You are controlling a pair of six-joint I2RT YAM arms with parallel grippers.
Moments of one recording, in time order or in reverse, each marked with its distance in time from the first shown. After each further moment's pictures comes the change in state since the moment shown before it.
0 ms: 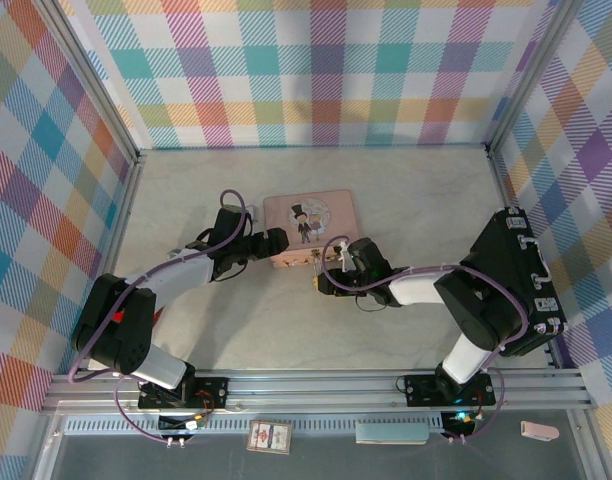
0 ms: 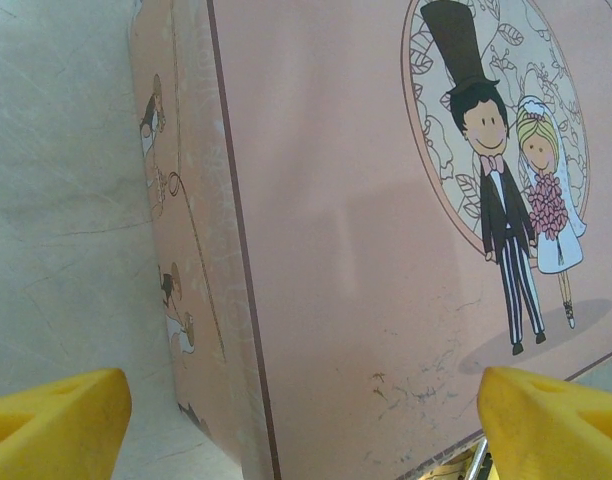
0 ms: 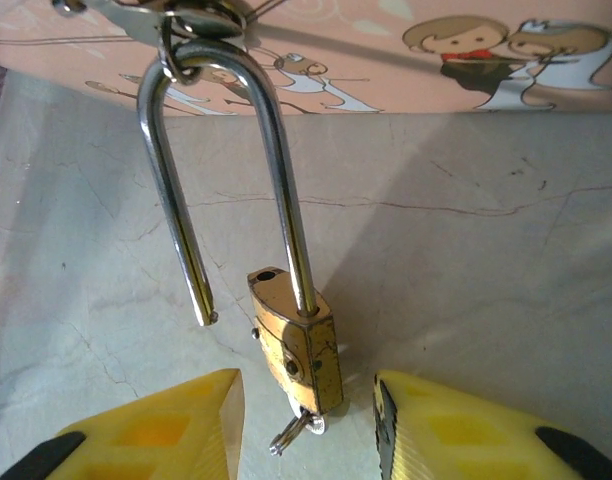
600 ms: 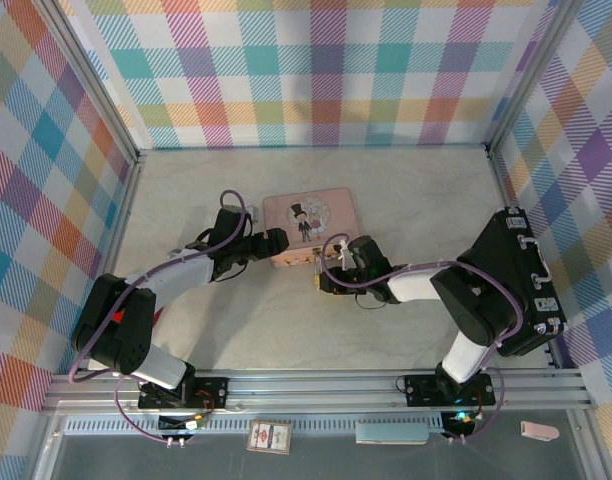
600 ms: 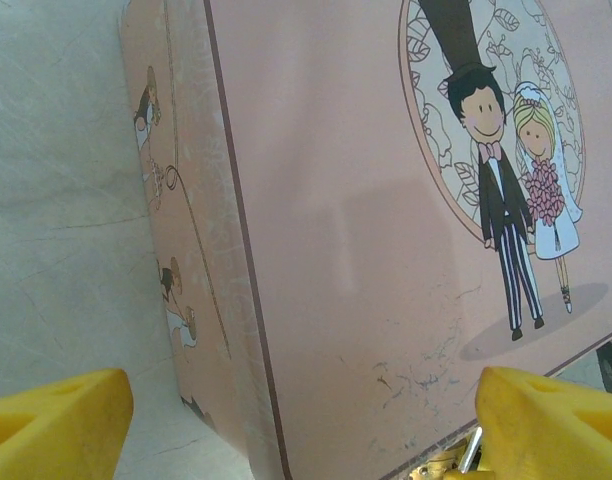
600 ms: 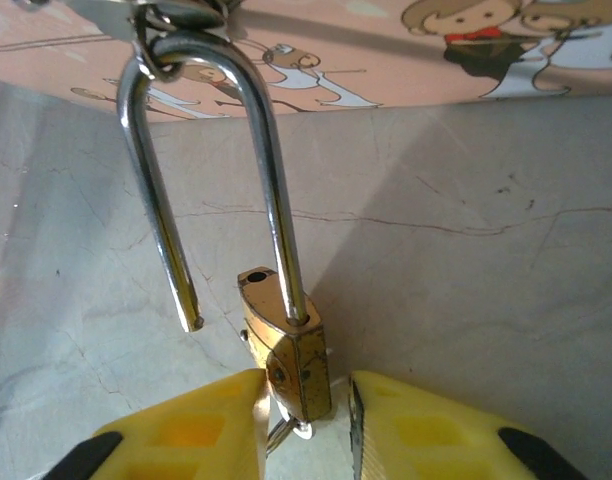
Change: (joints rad) left arm 0.000 -0.001 -0.002 0.000 0.008 -0.011; right arm -0.014 0.035 0.023 -0.002 -0.015 0.000
